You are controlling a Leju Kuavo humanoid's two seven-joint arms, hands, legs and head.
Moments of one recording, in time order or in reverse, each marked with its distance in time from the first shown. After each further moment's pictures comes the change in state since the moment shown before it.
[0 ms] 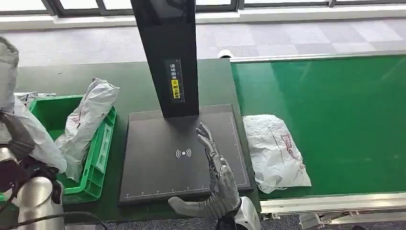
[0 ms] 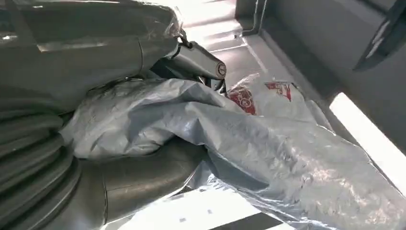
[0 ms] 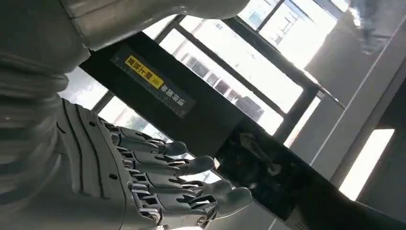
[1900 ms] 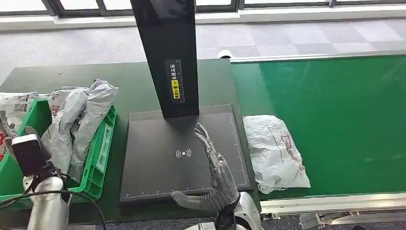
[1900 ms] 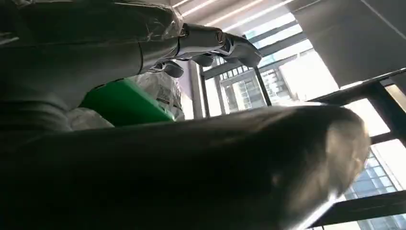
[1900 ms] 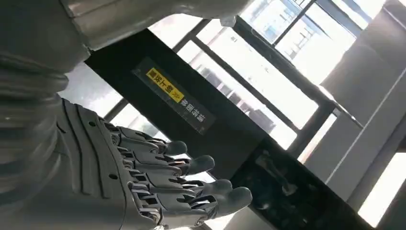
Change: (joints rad) left arm -0.017 0.020 0.046 0.371 0.085 -0.044 0.064; right arm -0.015 0.002 -0.053 0.095 -0.009 0.042 -0.024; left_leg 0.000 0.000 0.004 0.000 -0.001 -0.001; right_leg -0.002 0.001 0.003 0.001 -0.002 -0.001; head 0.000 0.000
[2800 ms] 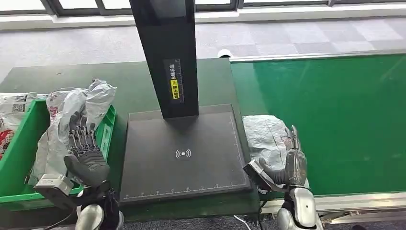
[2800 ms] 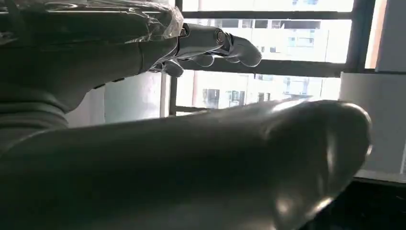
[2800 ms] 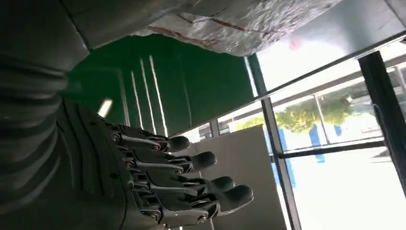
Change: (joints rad) left arm 0.259 -0.148 -0.434 -0.388 0.334 -0.233 -0.067; right arm 0.049 -0.066 -0.652 0.250 0.586 -0.010 0.499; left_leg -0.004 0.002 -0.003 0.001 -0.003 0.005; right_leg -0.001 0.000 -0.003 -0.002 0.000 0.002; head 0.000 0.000
